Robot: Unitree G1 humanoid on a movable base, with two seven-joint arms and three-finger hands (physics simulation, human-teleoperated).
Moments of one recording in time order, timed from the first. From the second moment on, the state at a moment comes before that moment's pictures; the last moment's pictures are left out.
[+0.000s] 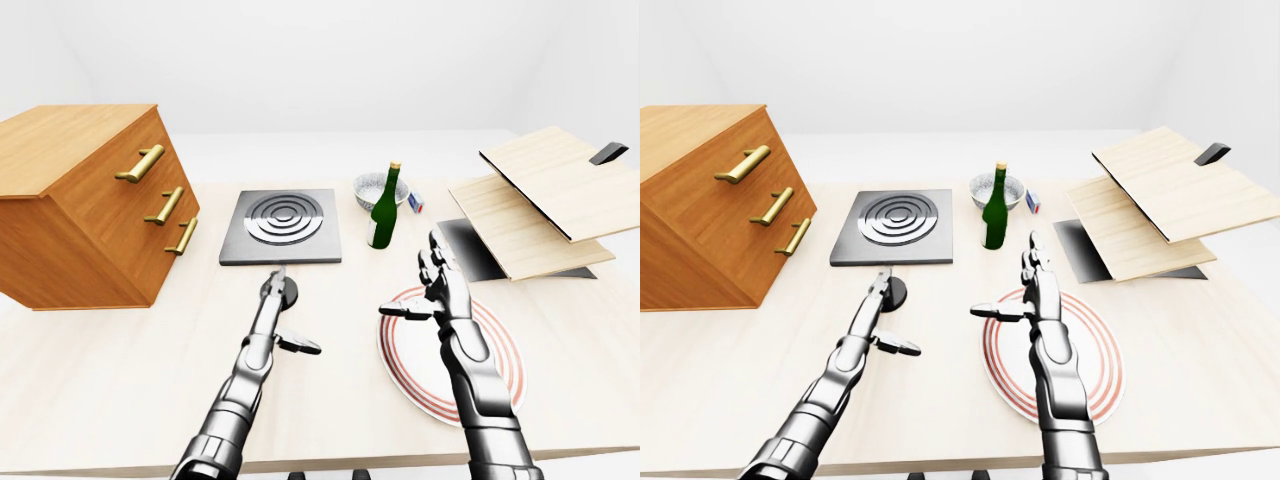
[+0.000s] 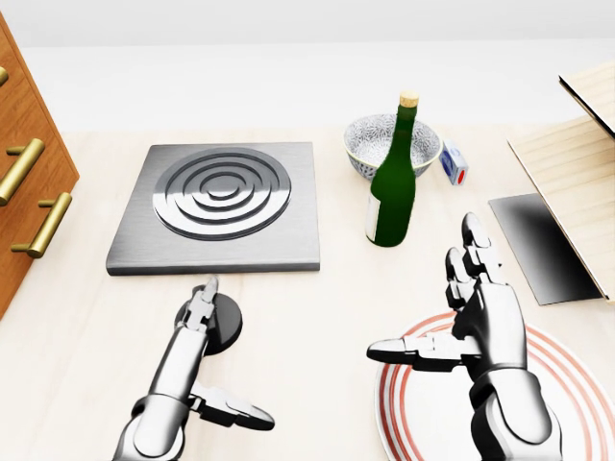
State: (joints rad) left arm -0.27 0.09 -0.16 0.60 0.22 -0.09 0.09; right arm -0.11 -0.06 -0.11 0.02 0.13 0.09 0.04
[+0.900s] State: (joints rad) left arm 0.02 -0.09 -0.48 0.27 0.27 0.00 0.09; right arm -0.16 -0.09 -0.15 0.07 0.20 0.09 0.04
